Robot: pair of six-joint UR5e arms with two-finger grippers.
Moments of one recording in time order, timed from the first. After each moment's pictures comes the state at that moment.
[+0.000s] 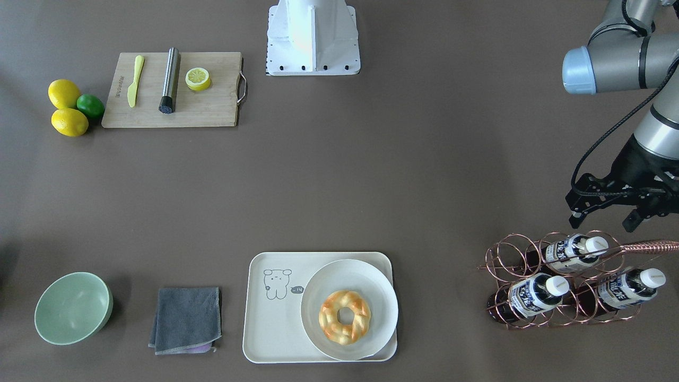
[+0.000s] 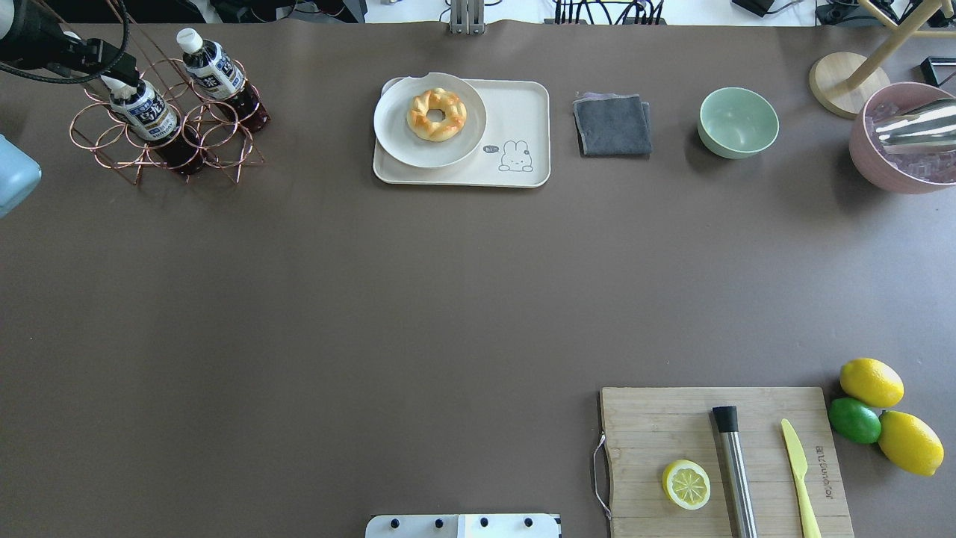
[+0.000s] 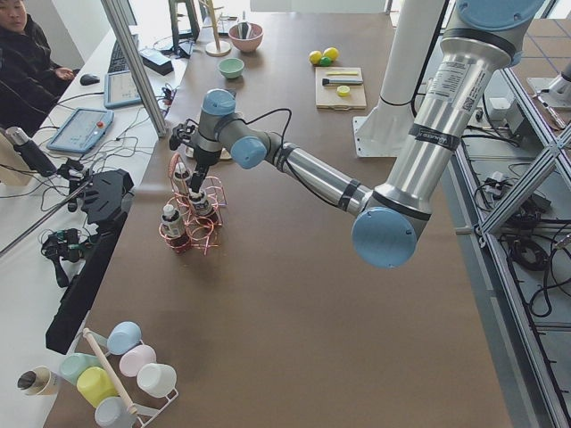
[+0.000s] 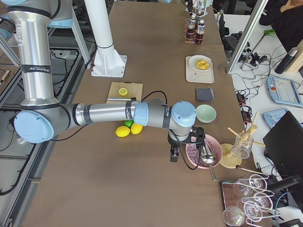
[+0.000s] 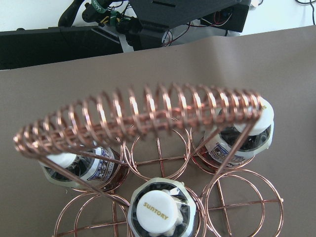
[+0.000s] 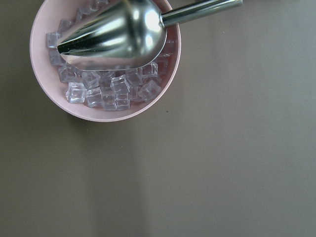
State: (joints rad) left arm -1.16 -1.94 -1.68 -1.85 -2.04 -0.62; right arm 1.66 -1.52 1.67 -1.79 2.37 -0.01
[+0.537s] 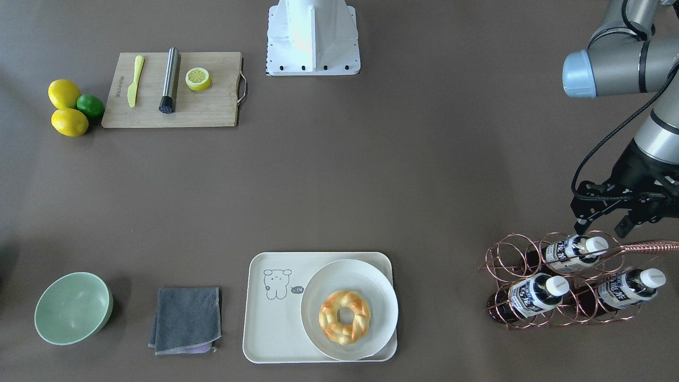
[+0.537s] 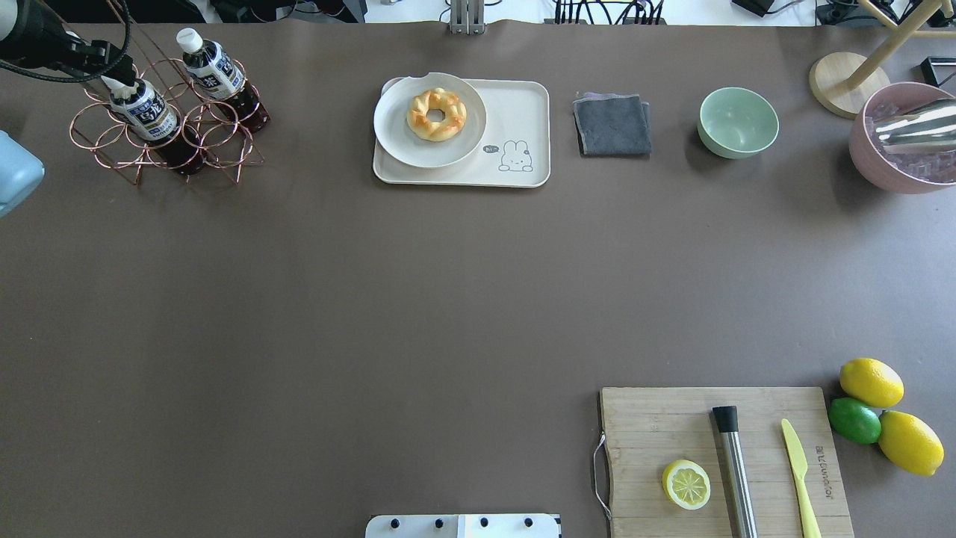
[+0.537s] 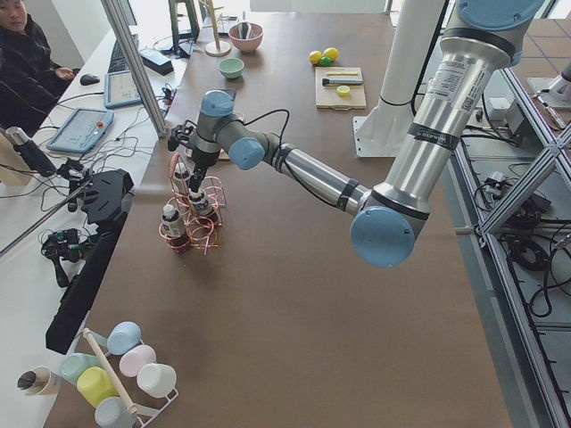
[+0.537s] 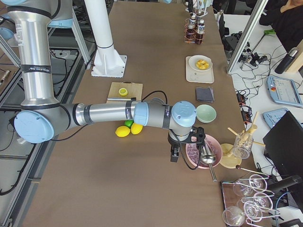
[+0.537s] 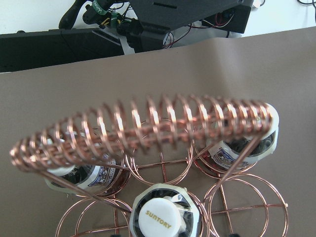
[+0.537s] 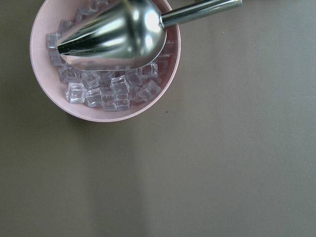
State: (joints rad) left arm -1.16 -1.94 -1.66 -1.86 -2.04 -0.62; right arm 1.66 -1.52 1.67 -1.79 2.37 -0.01
